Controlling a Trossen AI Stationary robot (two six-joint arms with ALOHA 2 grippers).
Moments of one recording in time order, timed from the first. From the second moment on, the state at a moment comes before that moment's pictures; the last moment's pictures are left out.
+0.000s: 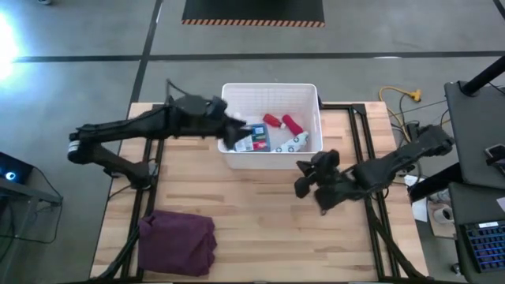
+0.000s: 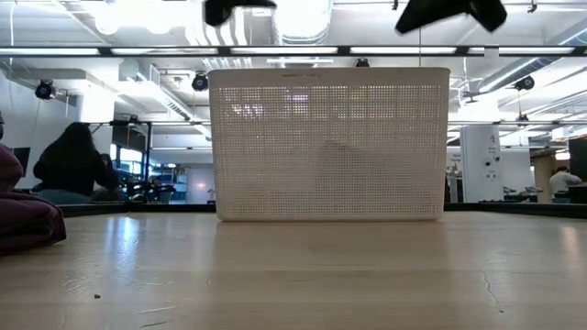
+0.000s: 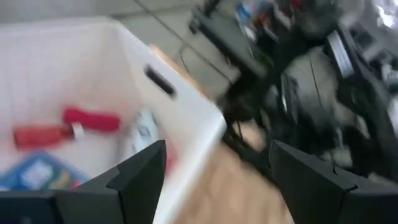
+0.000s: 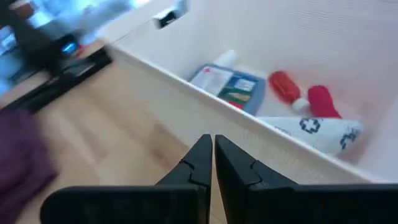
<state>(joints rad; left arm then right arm) 0.19 1.29 1.39 -0.36 -0.05 -0.62 0.46 1.35 1.14 -0.81 0.97 1.17</state>
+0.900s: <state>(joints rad) -0.12 0.80 0.34 0.81 -0.13 -0.59 0.38 0.48 0.55 0.05 0.26 0.51</state>
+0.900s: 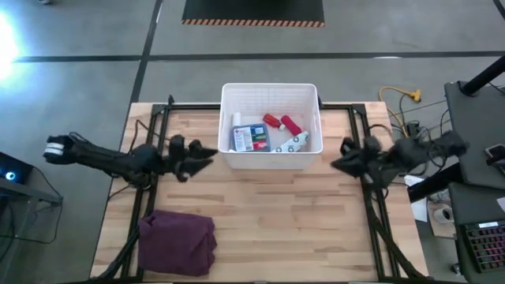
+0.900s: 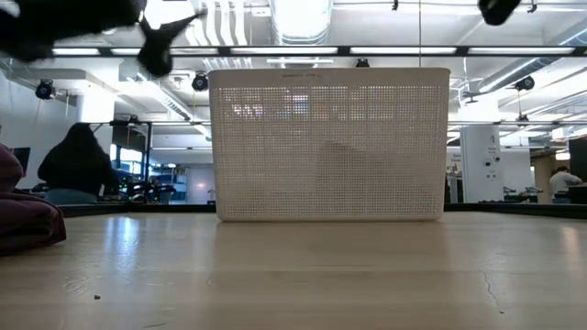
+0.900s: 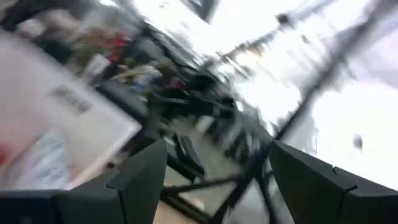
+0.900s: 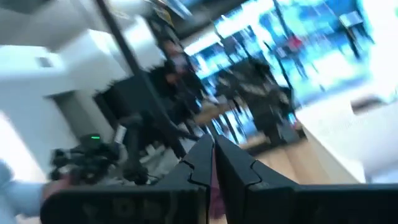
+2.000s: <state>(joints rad) 0.24 0.02 0.01 0.31 0.33 -0.43 0.18 0.00 0.03 0.33 0.17 0.27</state>
